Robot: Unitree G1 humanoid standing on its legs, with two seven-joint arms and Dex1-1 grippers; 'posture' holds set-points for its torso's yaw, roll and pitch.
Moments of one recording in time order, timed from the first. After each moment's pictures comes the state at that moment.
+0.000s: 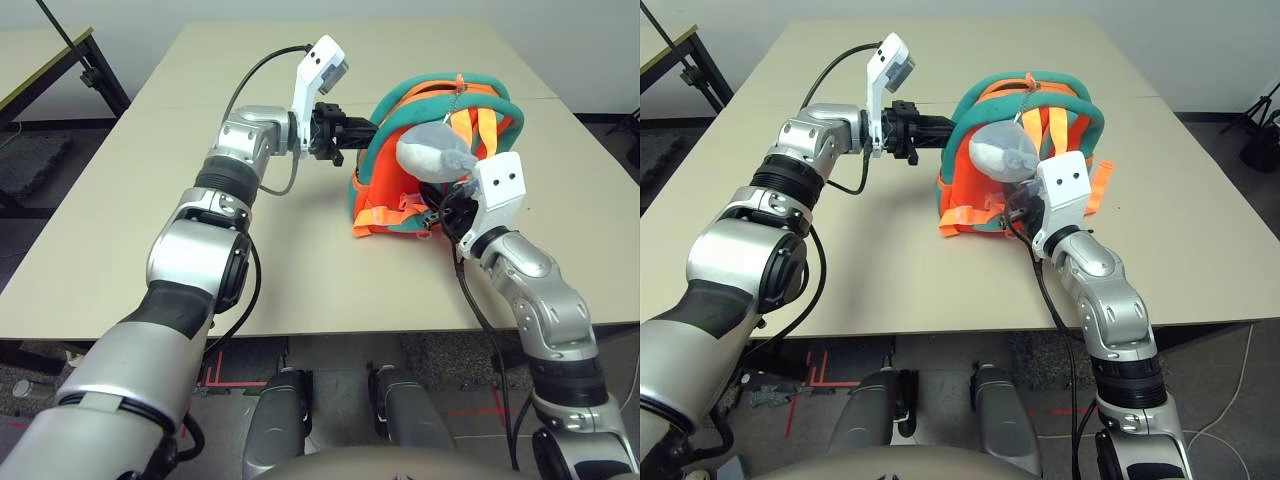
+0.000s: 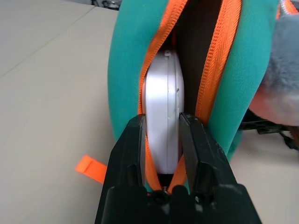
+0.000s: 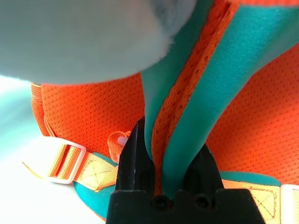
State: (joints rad) left arm -1.30 0.25 -0.04 1.02 -0.16 0.36 -1.19; right arm -0.25 -0.30 -0.01 -0.32 0.22 0.55 0.28
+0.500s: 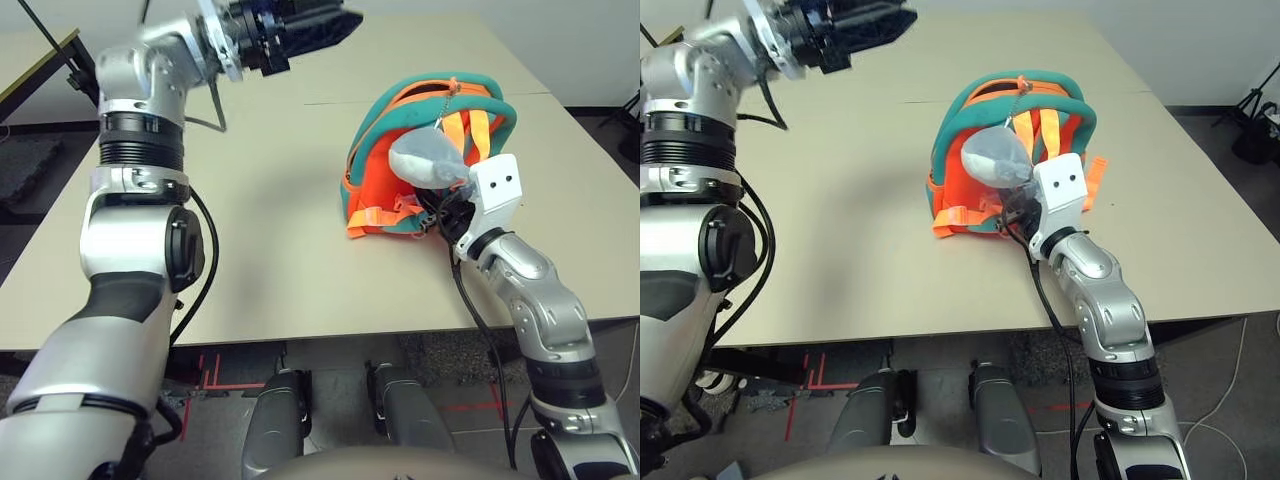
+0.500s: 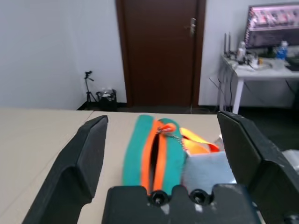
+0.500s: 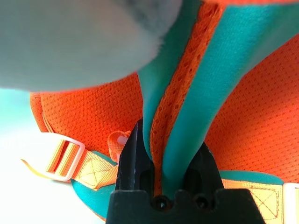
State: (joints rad) left arm -1.31 0.43 0.10 0.48 -0.42 0.66 -1.26; right arm -0.25 -0.29 -0.01 -0.31 0.22 0.53 0.30
